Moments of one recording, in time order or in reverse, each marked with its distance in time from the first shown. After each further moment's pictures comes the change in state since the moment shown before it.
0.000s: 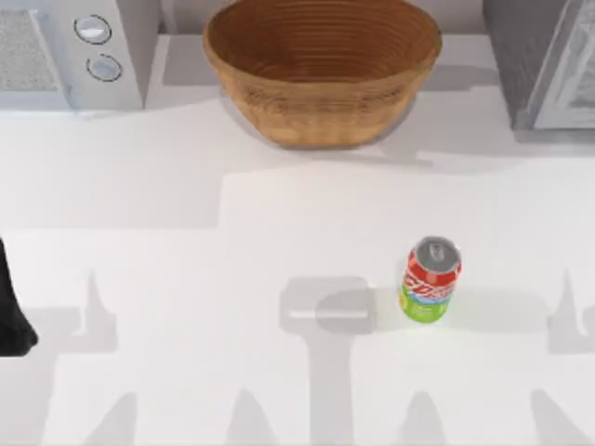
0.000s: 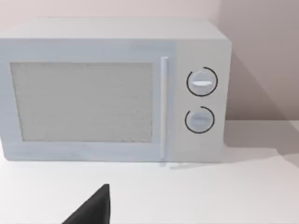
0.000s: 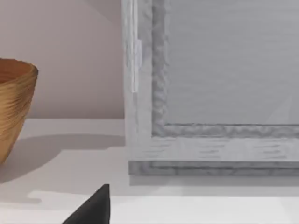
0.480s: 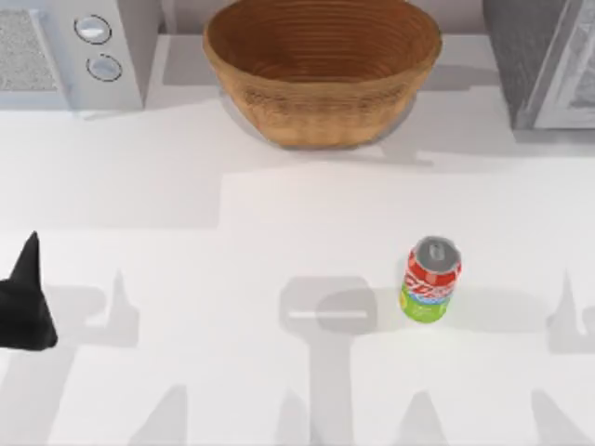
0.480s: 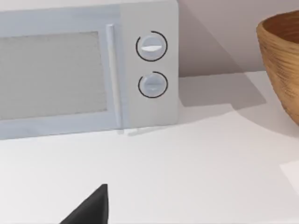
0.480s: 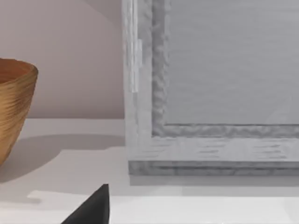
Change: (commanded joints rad) left arm -0.123 0.211 0.182 -0.130 -0.005 0.040; right arm 0.000 0.000 0.000 0.000 0.000 0.000
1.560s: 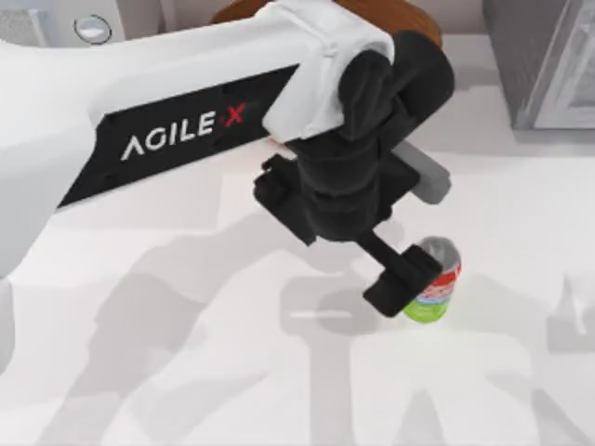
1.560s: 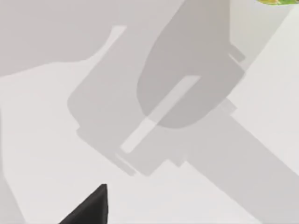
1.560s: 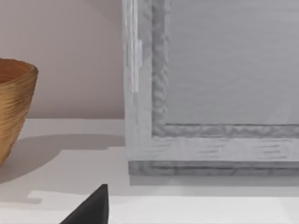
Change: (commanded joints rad) left arm -0.712 1.841 1.551 -1.019 0.034 0.006; right arm 0.000 0.000 0.000 0.000 0.000 0.000
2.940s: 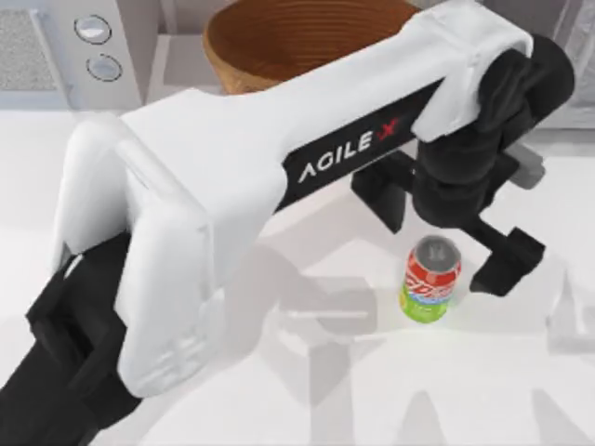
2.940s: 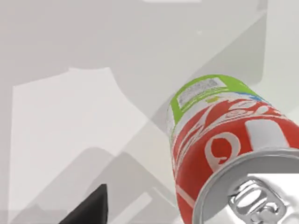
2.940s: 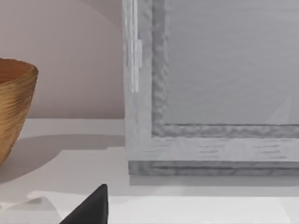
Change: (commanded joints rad) left arm -0.091 0.425 0.625 -0.205 -0.032 -0.152; right arm 0.000 0.000 0.000 0.000 0.000 0.000
